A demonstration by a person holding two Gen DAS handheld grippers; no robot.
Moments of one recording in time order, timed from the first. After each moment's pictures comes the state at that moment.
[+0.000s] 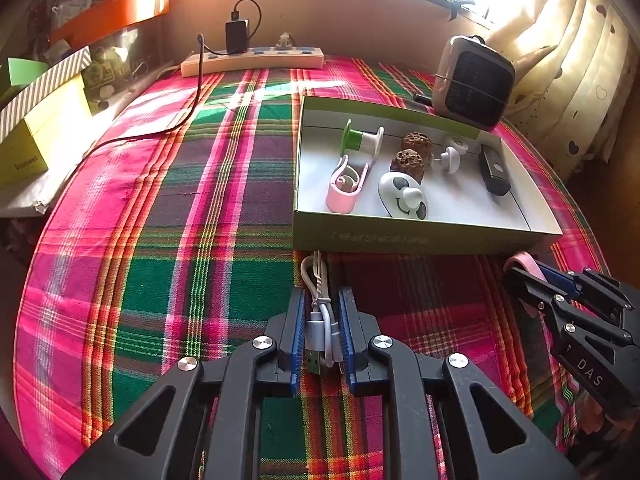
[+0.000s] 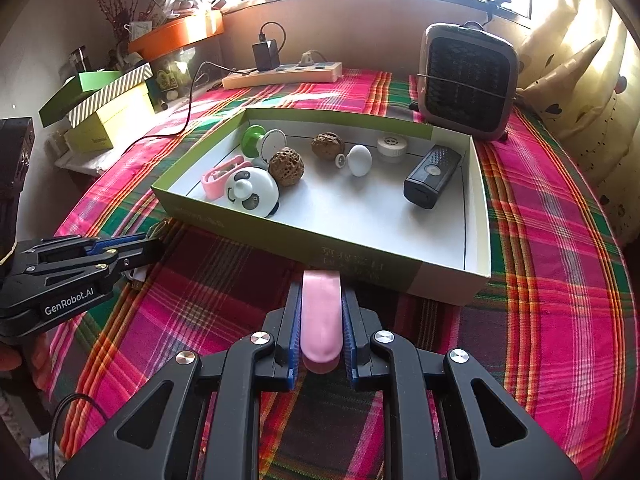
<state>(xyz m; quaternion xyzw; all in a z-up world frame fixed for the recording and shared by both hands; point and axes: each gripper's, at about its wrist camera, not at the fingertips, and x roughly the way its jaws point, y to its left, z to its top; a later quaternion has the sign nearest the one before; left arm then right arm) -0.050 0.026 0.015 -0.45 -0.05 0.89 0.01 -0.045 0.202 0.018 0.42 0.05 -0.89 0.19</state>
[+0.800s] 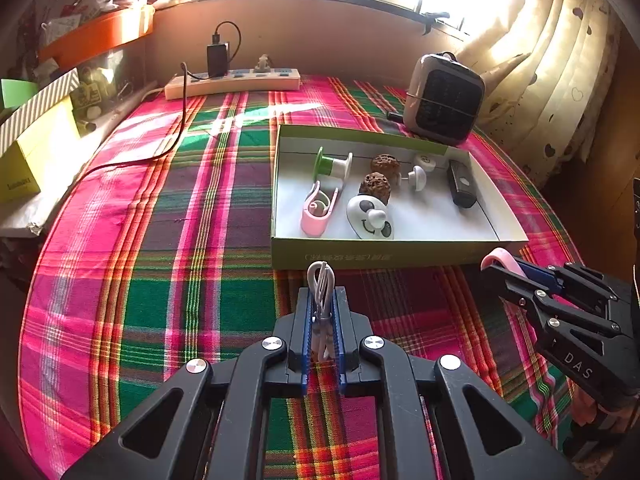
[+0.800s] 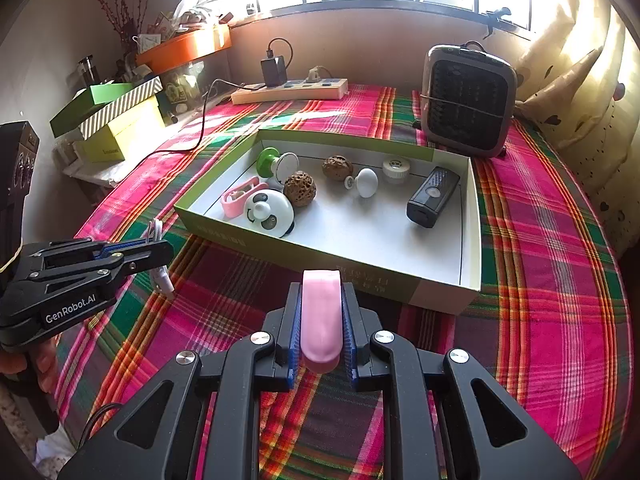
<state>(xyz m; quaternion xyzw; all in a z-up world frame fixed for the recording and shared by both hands) -0.042 0.029 0.036 -0.43 -0.05 0.90 0.05 -0.038 0.201 0.037 0.40 0.04 -0.89 0.19</state>
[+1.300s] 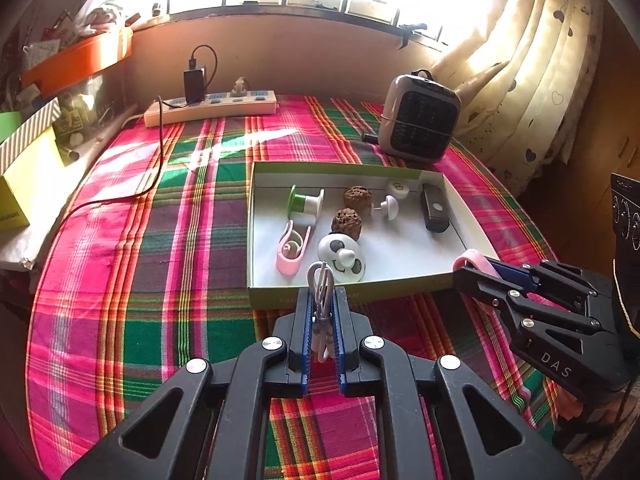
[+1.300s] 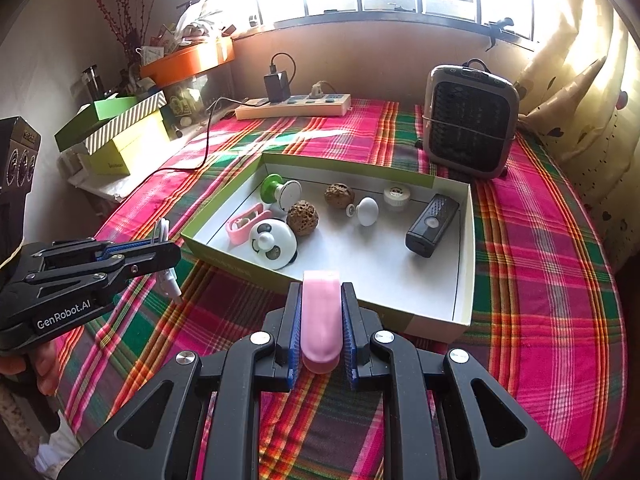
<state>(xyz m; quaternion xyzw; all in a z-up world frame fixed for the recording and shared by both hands) -0.054 0.037 0.063 -0.41 -0.05 0.91 0.09 -0.051 0.200 0.055 0.39 0.03 -0.90 0.20</state>
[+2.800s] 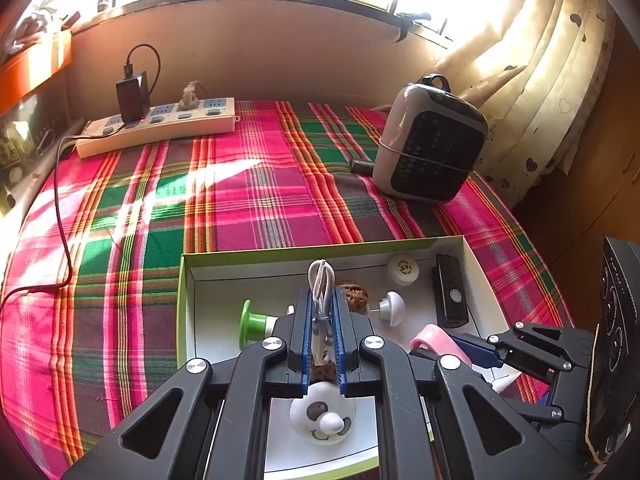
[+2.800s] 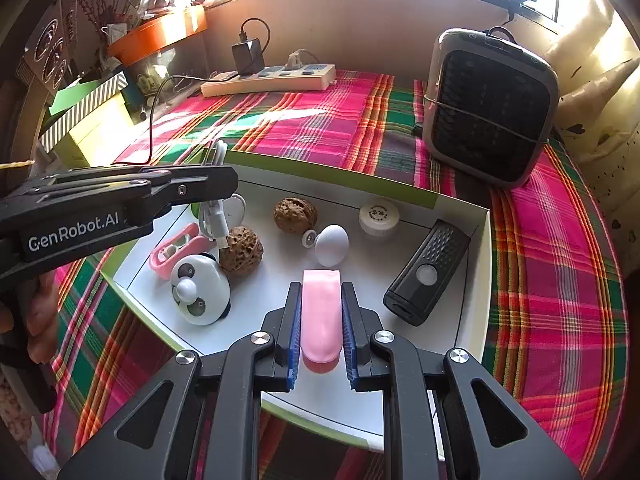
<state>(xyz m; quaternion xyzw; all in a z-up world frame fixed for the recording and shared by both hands) -0.183 0.063 0.053 -0.43 -0.06 0.89 0.12 -0.134 0.198 0.026 0.44 0.06 -0.87 0.19</state>
